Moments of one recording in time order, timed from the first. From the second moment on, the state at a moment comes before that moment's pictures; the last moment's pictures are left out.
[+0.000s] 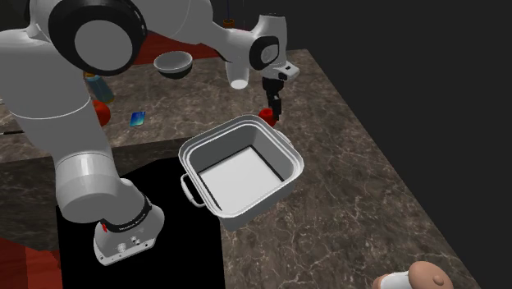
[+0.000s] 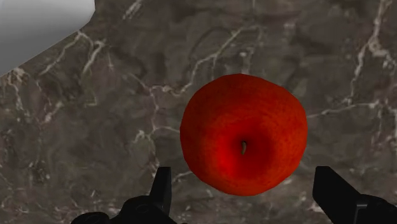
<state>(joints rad) -0.05 0.23 0.17 -1.99 -0.21 2.17 0.68</state>
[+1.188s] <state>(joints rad) -0.05 0.24 0.17 -1.99 -0.21 2.19 0.69</state>
